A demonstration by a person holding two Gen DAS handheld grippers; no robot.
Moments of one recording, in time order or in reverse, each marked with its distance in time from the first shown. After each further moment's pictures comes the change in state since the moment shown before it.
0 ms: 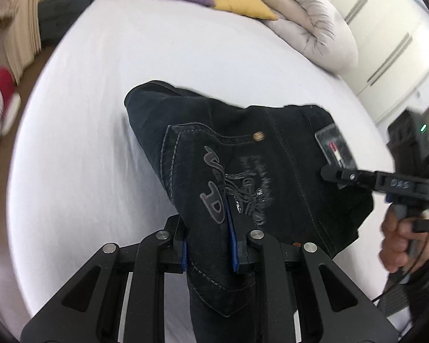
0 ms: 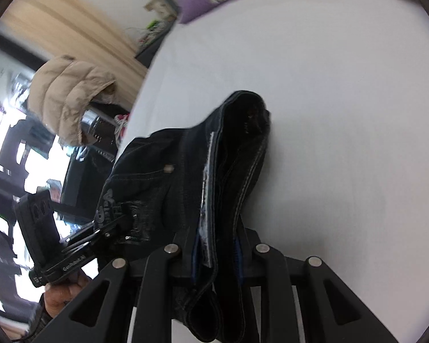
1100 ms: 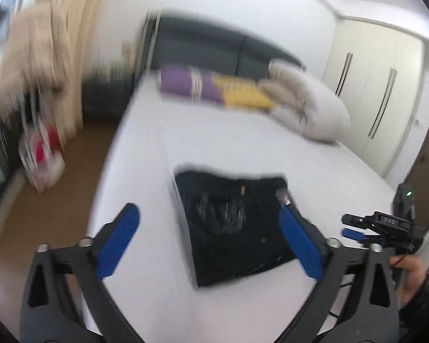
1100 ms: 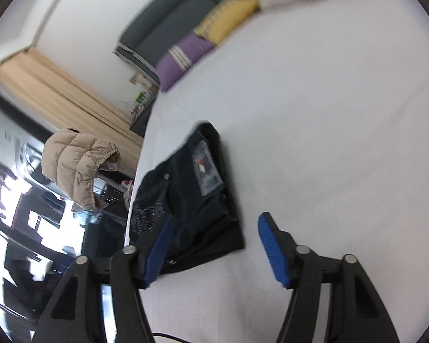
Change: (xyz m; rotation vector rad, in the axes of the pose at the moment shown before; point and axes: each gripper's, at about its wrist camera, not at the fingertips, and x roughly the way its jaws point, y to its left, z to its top) left arm -0.191 -0.069 -0.111 0.114 -0.570 0.191; right arm -0.136 -0.017 -0.131 0.141 -0.395 -0.013
